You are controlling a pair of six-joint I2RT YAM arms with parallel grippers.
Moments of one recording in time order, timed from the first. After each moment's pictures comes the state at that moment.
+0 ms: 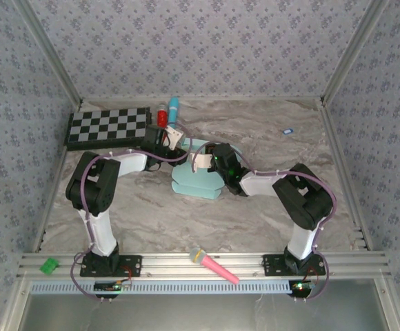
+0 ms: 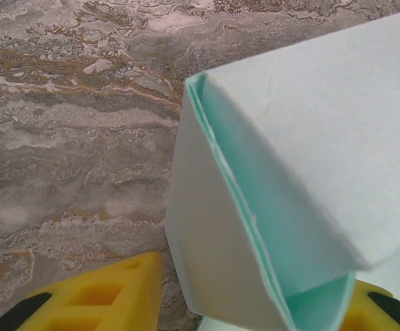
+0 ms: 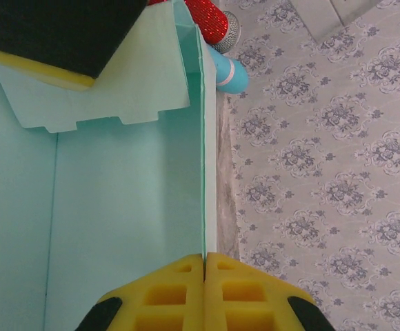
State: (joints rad) left arm -0.39 1.88 1.06 0.07 0.38 0.04; right arm 0.70 1.78 0.86 0.57 0.26 -1.22
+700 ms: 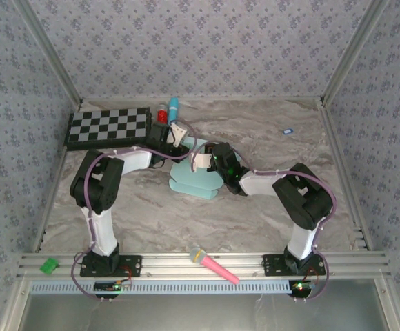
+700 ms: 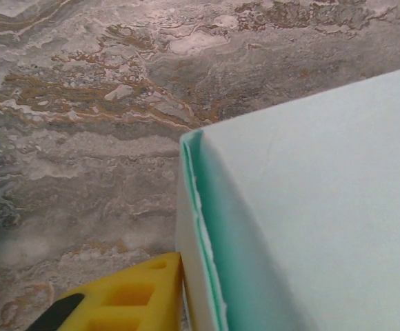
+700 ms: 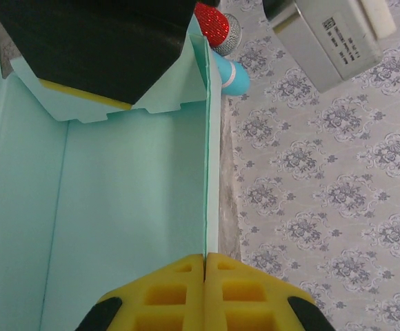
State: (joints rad) left arm -0.43 1.92 1.13 0.05 0.27 0.03; right arm 0.71 1.78 0.87 0.56 0.26 -1.22
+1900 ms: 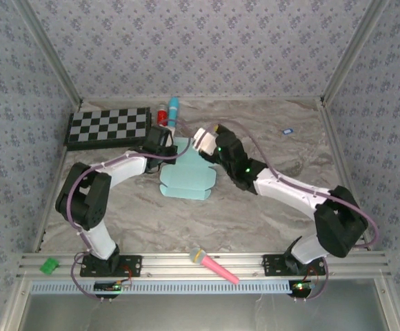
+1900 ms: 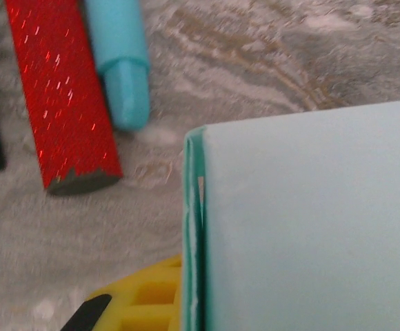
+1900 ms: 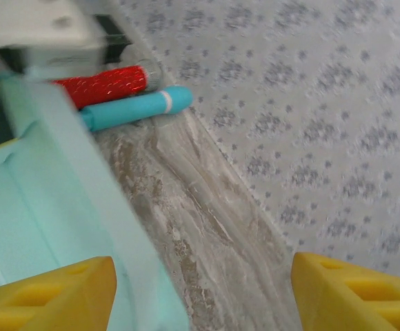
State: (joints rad) left arm -0.48 1.72 1.05 -0.17 -0.07 -0.24; right arm 0.74 1.46 1.04 0.07 0.35 -0.57
